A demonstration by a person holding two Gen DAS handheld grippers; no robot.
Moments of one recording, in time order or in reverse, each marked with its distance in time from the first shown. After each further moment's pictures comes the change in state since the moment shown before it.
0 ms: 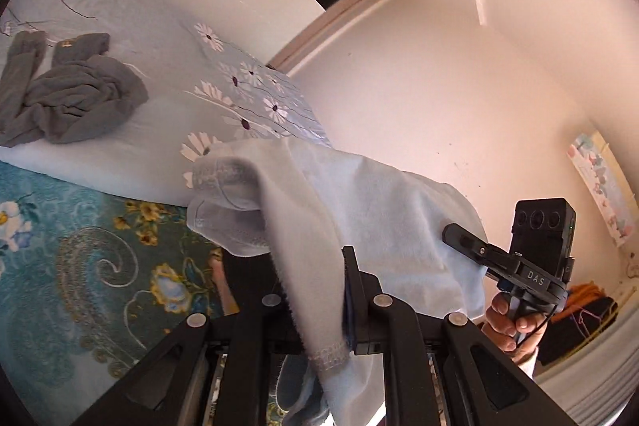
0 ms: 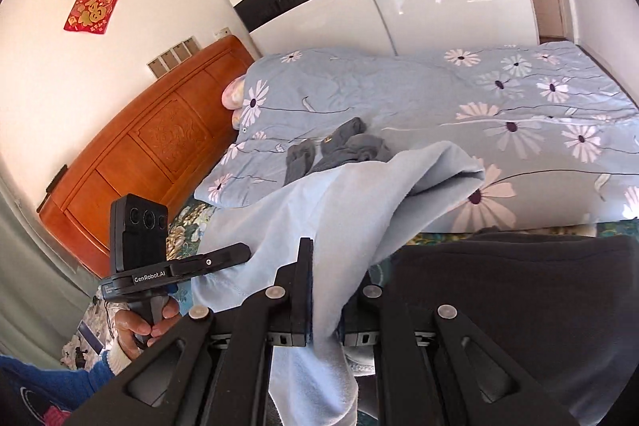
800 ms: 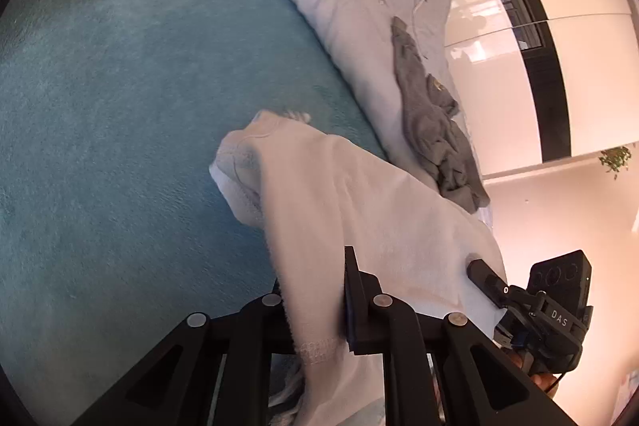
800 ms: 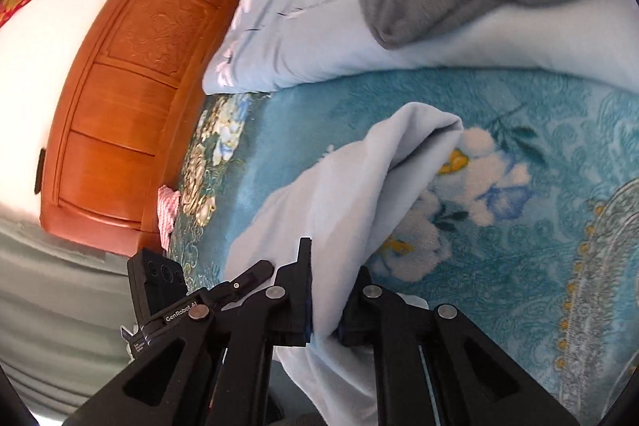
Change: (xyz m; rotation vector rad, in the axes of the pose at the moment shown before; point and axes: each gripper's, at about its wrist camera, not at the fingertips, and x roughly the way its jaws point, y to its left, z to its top) left arm -0.222 0.377 -0.088 -0.652 -0.313 0.458; right arm 0.479 0.150 -0.080 0.176 0.512 0.292
